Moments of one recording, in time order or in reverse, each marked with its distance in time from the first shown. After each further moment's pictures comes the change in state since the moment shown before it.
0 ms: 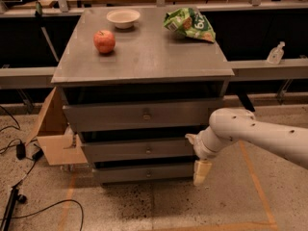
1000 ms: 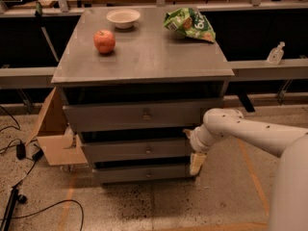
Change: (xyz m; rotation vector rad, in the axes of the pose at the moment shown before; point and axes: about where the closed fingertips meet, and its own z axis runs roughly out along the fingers) arm 0.027 -0.060 0.060 0.049 0.000 -0.026
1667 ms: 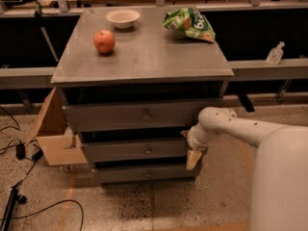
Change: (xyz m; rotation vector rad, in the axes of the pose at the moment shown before) arm 0.009 -0.021 0.033 -0.024 0.009 -0.001
